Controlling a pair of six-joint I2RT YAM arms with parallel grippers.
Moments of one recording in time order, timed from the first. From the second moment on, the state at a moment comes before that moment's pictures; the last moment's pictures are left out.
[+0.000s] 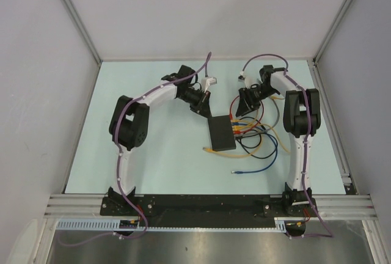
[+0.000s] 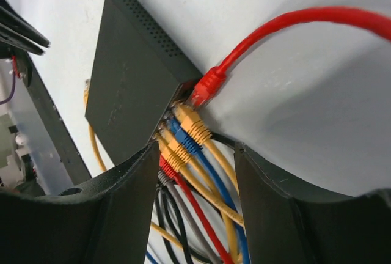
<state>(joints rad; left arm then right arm) -0.47 2.14 1.68 -0.65 0.86 0.12 0.11 2.29 1.81 -1.03 -0.86 -0.47</state>
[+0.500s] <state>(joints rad) -0.53 2.25 1.71 -0.66 0.79 0.13 0.12 2.33 1.81 -1.08 -0.92 -0.51</state>
